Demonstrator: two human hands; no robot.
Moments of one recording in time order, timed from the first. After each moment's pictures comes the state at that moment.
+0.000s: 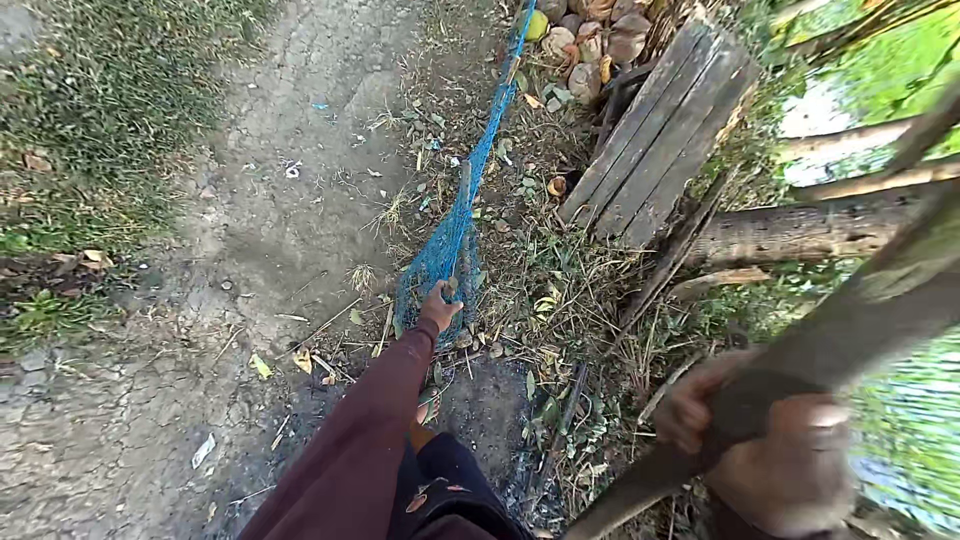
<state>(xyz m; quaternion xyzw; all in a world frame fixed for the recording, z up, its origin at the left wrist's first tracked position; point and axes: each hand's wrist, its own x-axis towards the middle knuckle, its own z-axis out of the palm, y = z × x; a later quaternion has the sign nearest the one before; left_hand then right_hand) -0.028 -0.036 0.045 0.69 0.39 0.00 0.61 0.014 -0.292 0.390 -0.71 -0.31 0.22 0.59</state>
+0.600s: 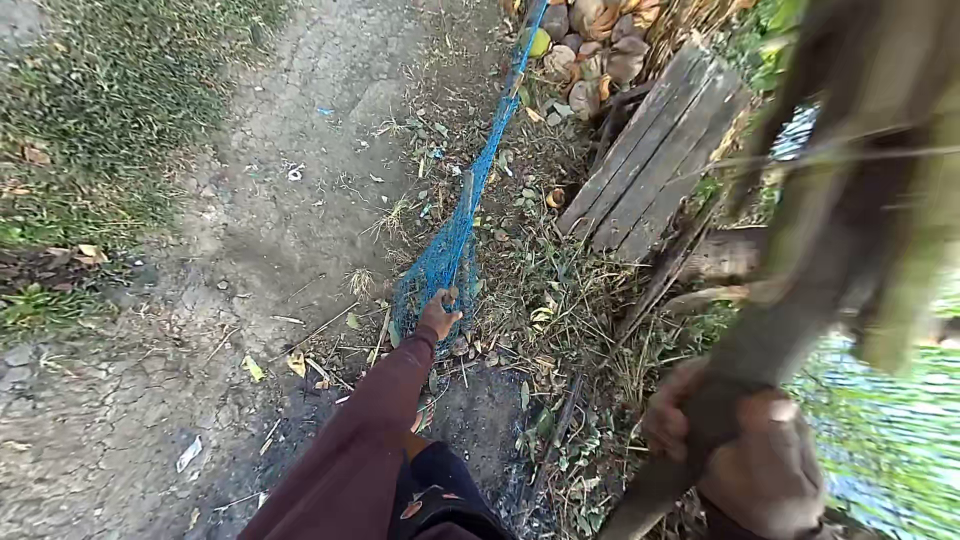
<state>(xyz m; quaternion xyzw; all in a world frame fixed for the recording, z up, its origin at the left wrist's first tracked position) -0.031 -0.036 0.040 0.70 0.38 0.00 0.61 0.014 -0.283 0.393 -0.70 -0.31 0.25 0.59</state>
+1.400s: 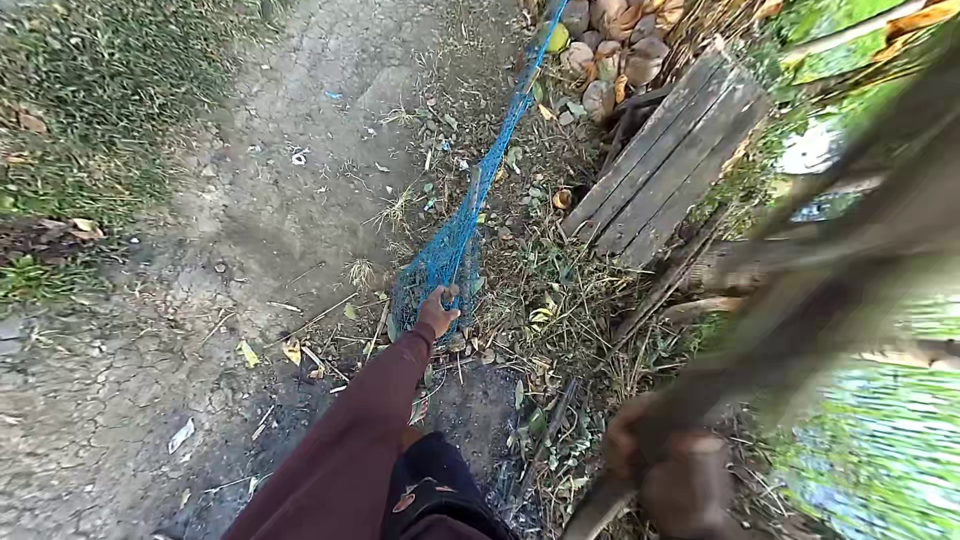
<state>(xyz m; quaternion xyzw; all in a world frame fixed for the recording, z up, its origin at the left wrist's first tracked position) -0.034 -0.031 0.036 0.68 0.39 -0.02 0.62 0.005 -0.299 0.342 -0.73 -0.23 0.32 0.56</state>
